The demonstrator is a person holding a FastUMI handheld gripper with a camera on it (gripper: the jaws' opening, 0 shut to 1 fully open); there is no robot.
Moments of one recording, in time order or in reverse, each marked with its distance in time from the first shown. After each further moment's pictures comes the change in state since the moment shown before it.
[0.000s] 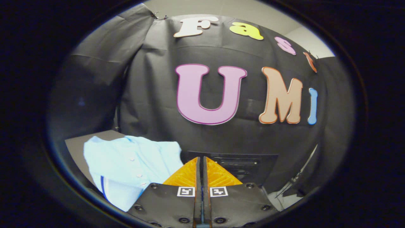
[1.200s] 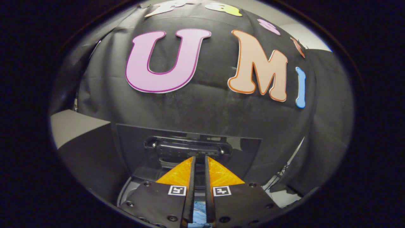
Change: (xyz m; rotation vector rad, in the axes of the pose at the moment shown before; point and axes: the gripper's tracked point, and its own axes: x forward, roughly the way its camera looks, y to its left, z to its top) arm 0.098 -0.096 -0.092 0.045 0.110 -0.107
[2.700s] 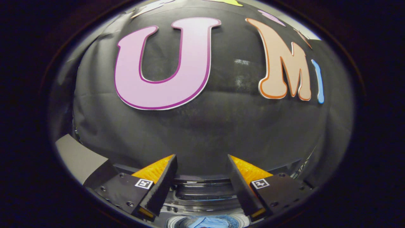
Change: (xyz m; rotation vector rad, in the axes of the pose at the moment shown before) arm 0.085 0.047 0.041 0.099 0.044 0.073
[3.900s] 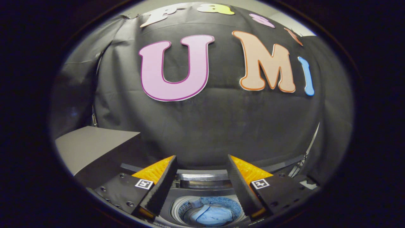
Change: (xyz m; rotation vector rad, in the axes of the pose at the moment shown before) arm -0.138 -0.003 -0.059 0.024 -0.018 0.062
